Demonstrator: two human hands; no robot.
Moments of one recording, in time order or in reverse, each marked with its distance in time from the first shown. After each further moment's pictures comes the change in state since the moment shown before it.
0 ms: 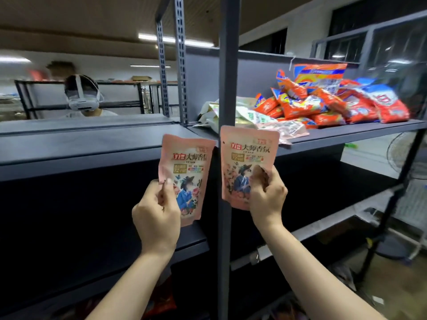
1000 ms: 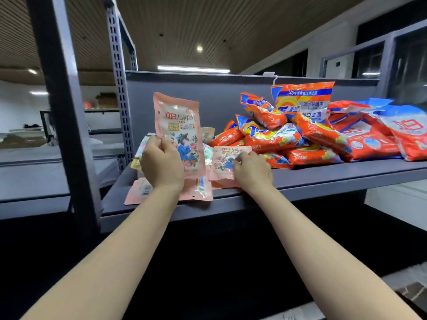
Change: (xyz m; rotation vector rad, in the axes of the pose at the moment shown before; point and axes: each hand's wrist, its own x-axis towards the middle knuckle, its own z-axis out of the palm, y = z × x) left_hand 0.096 0.099 0.355 0.154 0.294 -0.211; right_hand 0.333 0.170 -0.032 -0.725 -0.578 -0.184
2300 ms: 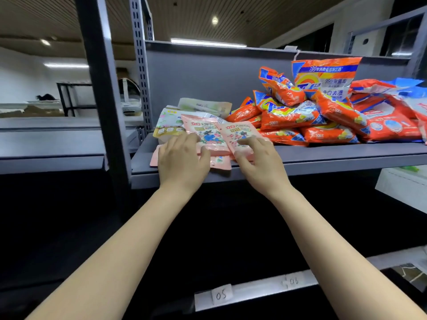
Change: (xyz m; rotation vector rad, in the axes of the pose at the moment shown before) left_hand -0.036 -0.030 -0.055 0.552 -0.365 0.447; right_hand -0.083 -0.020 -0.015 0.326 0.054 -0.234
